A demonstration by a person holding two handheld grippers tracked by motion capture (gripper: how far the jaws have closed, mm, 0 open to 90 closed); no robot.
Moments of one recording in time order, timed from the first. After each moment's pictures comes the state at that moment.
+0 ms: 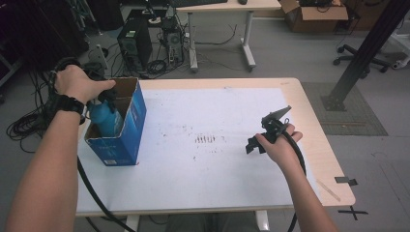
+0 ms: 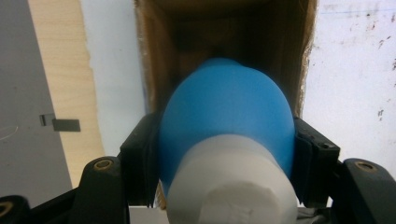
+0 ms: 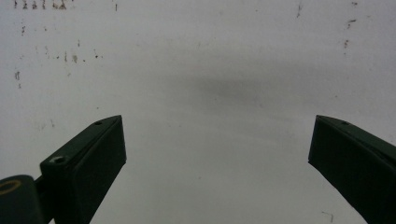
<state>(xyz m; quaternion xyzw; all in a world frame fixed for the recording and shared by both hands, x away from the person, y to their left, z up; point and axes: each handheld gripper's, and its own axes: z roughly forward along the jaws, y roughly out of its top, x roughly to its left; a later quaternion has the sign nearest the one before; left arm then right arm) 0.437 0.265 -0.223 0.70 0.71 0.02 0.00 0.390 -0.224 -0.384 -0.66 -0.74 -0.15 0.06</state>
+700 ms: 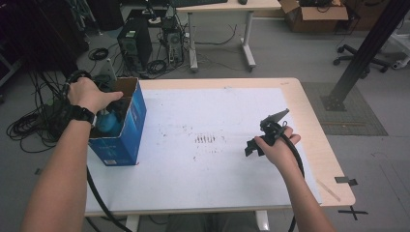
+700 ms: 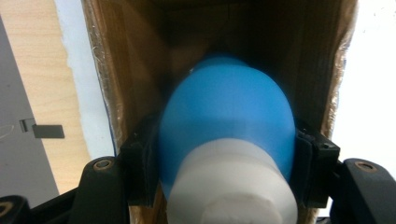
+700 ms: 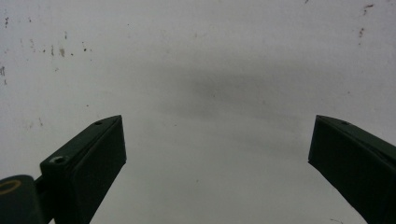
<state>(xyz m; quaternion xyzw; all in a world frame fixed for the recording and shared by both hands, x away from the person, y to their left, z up) 0.442 0.261 -0.260 0.71 0.70 0.01 -0.01 0.389 -0.223 -0.395 -0.66 -0.74 -0.15 0.07</state>
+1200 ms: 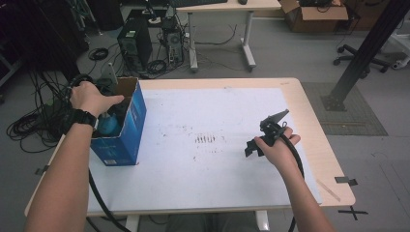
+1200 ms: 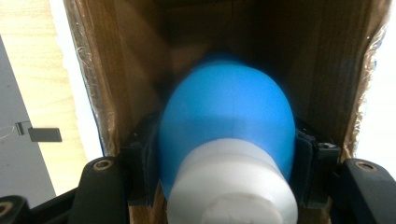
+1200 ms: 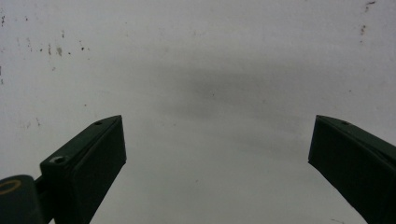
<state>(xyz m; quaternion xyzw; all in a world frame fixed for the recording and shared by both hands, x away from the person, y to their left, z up) 0.442 0.263 -0.270 0.71 0.70 0.01 -0.01 0.389 -0.223 -0.396 -0.66 -0.74 -0.15 0.07</state>
